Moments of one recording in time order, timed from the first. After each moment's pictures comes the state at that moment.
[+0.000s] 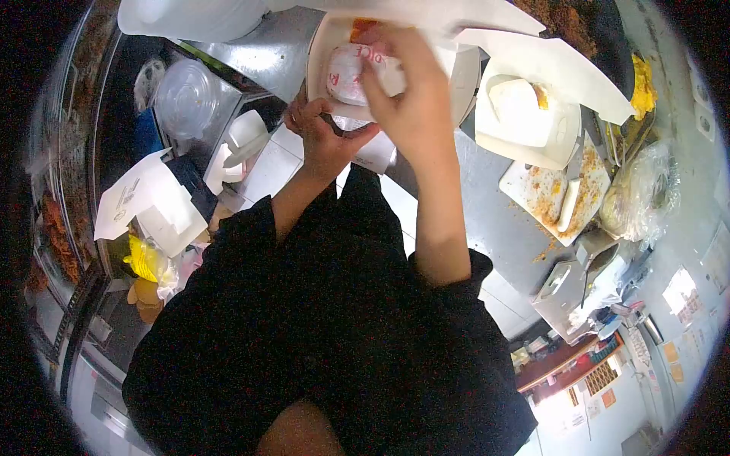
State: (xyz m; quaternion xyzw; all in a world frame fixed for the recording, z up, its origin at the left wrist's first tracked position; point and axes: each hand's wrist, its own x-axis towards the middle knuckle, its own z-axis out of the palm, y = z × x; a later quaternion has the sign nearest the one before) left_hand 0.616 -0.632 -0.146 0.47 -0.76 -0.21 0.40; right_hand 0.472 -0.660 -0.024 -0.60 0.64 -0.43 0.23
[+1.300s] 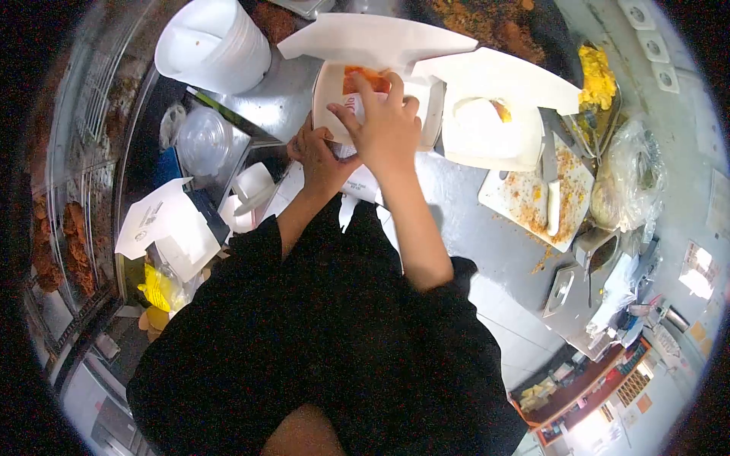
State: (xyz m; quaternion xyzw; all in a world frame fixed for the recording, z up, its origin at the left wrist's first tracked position) left_hand 0.604 -0.646 -0.137 0.47 -0.77 -0.21 0.38; right_hand 0.488 -0.649 -0.015 -0.53 0.81 -0.21 0.10
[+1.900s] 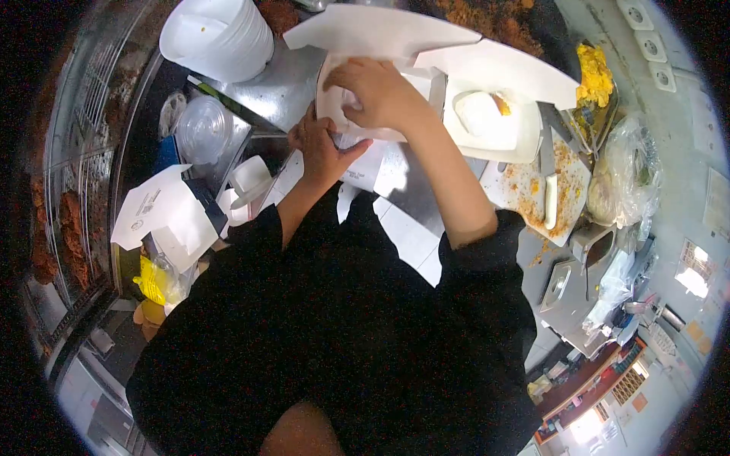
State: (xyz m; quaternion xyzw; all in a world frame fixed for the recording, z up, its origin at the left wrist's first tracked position) left_hand 0.607 -0.649 -0.143 0.45 -0.80 -0.15 0.36; right_hand 0.437 -0.690 -0.028 -0.84 0.47 -0.18 0.19
